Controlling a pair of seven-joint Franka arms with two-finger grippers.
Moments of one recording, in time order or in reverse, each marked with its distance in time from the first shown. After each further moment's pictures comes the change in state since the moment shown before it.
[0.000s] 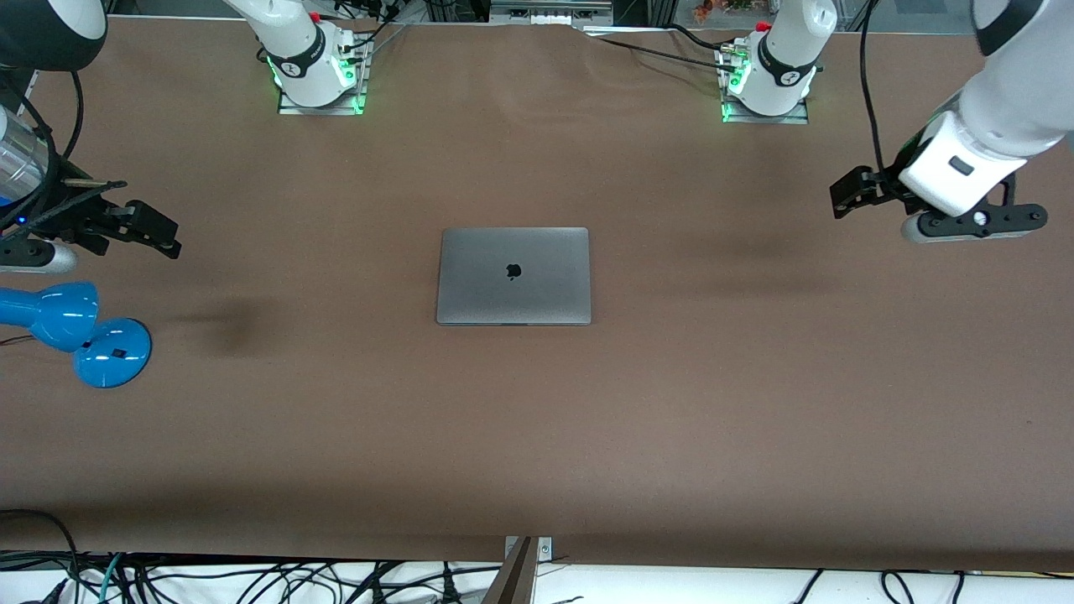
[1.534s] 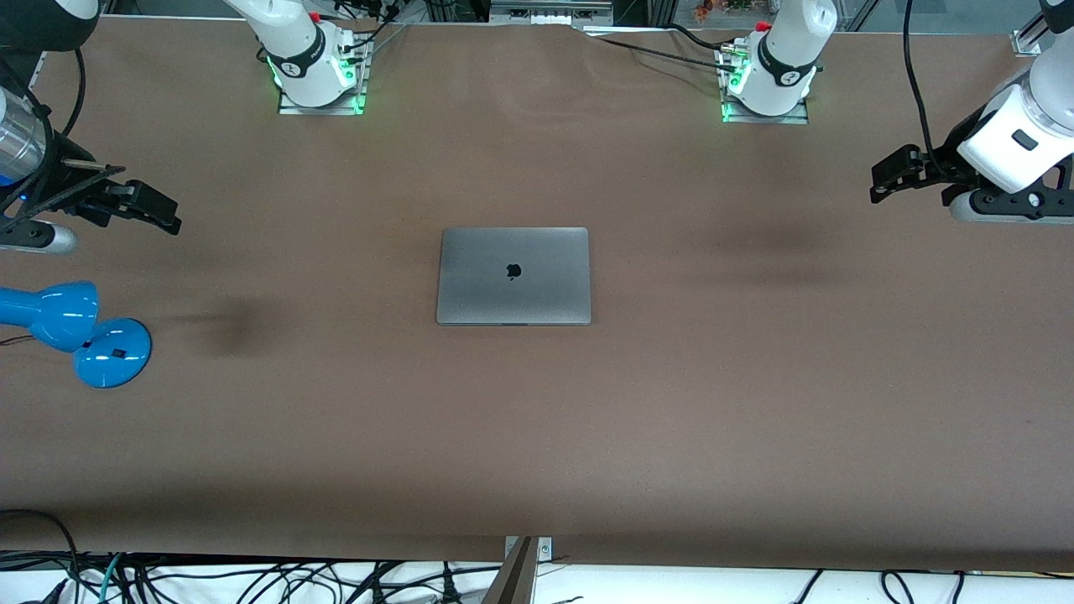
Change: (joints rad) left arm 0.002 -0.057 0.067 -0.060 0.001 0.003 0.131; right arm -0.010 -0.052 0.000 -0.050 0.000 -0.076 0.053
